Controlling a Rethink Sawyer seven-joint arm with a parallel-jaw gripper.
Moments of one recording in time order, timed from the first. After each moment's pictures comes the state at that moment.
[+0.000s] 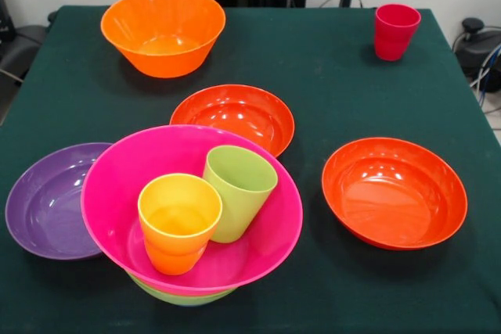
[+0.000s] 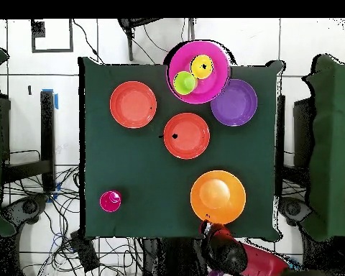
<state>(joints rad) -0.88 -0.49 -0.01 2.19 -0.51 -0.12 1.81</state>
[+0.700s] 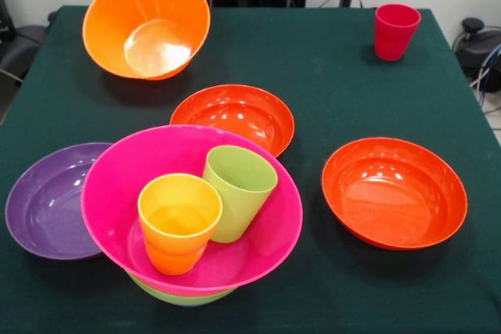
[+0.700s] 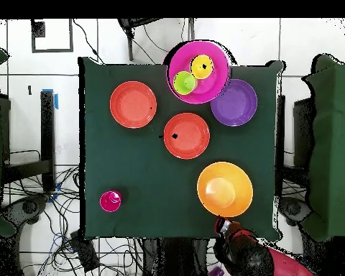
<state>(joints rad) -1.03 -0.81 0.17 2.28 -0.47 0.12 1.81</state>
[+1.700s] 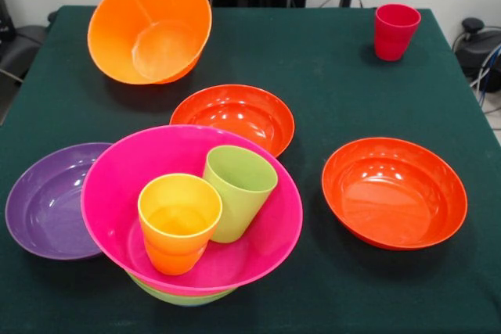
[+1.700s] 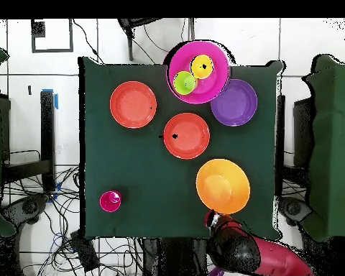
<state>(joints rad) -0.88 -0.83 0.14 2.27 -0.47 0.13 1.81</state>
